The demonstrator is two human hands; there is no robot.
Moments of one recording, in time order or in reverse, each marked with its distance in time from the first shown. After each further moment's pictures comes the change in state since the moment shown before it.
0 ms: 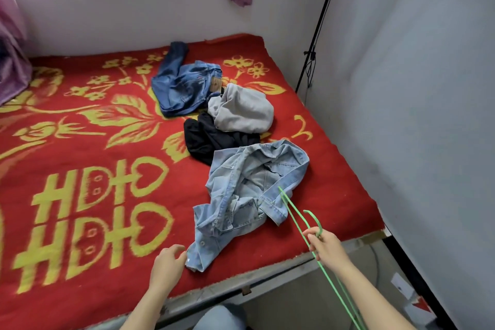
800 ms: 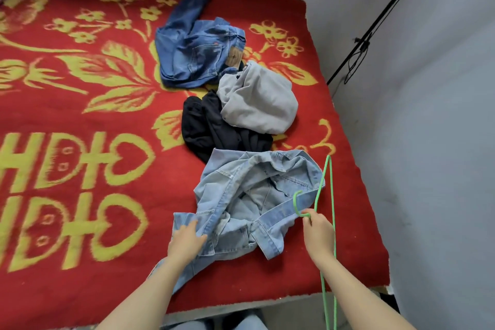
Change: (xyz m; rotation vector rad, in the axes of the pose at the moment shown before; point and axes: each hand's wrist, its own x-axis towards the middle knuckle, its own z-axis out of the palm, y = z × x) left_hand 0.141 0.099 0.061 0.122 -0.287 -0.162; right_hand 0.191 -0.071 0.011 -0.460 0.157 -0.027
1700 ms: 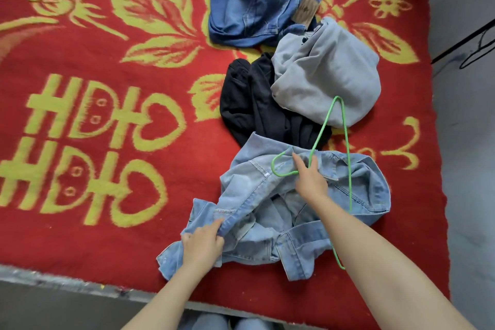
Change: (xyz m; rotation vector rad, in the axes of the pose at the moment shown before) left_hand 0.031 0.010 0.032 0.211 0.166 -0.106; right_hand 0.177 -0.088 0.119 -0.415 -0.412 -0.380
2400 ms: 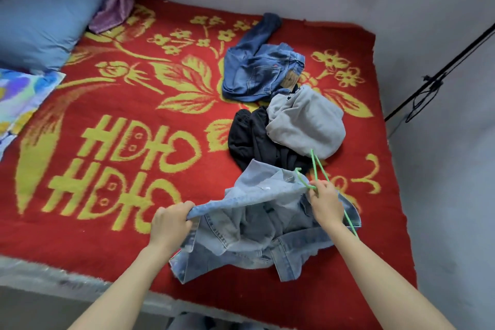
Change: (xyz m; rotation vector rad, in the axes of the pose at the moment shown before) left_hand -0.095 -0.051 -0.116 -0.068 0.484 0.180; right_hand -0.147 0.012 -0.080 0.313 0.383 -0.053
